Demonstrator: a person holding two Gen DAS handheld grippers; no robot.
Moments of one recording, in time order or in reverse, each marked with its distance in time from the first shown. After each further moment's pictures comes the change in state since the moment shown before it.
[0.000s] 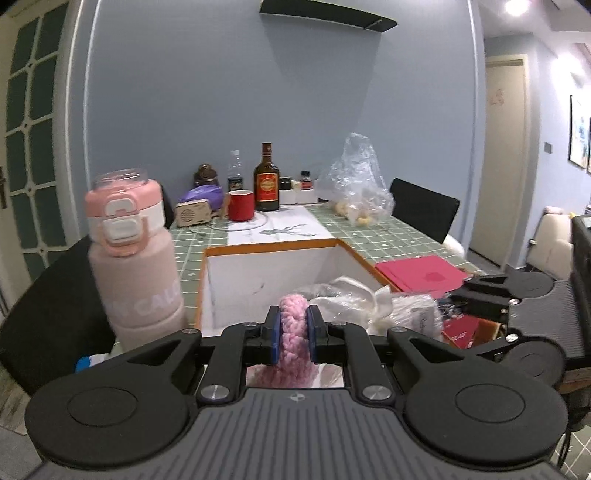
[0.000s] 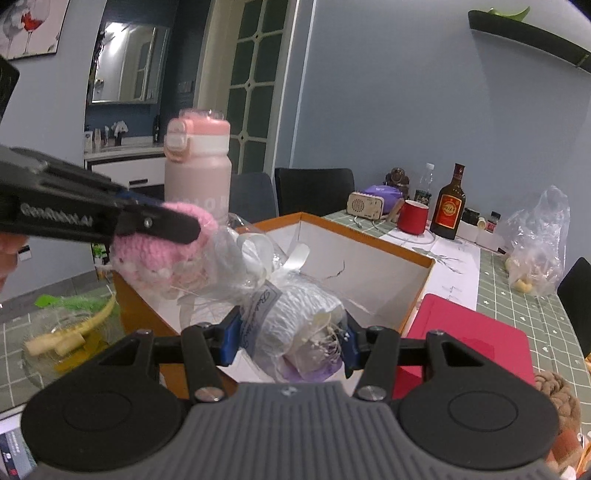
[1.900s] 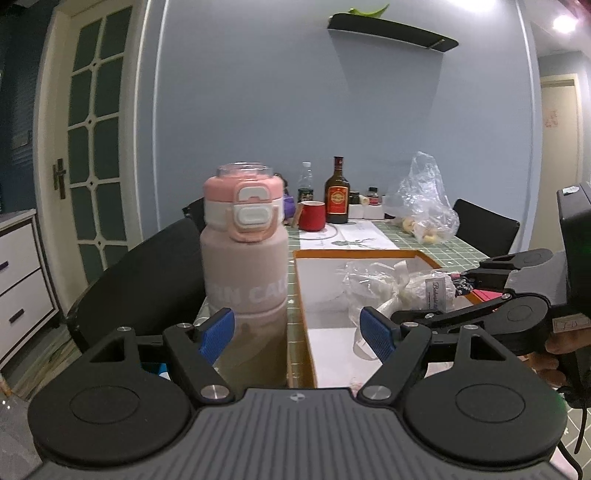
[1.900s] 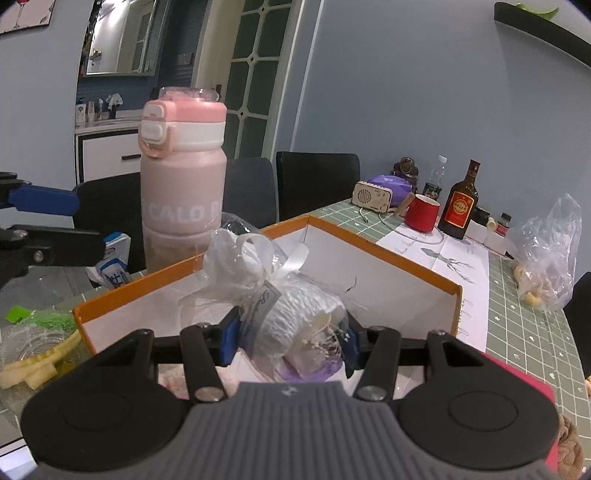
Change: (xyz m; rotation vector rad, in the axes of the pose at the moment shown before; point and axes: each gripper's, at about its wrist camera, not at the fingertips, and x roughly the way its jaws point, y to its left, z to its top) left arm -0.022 0.050 -0.013 -0.085 -0.058 0.203; right arm 0.062 0.014 0.044 -0.042 0.084 -0.013
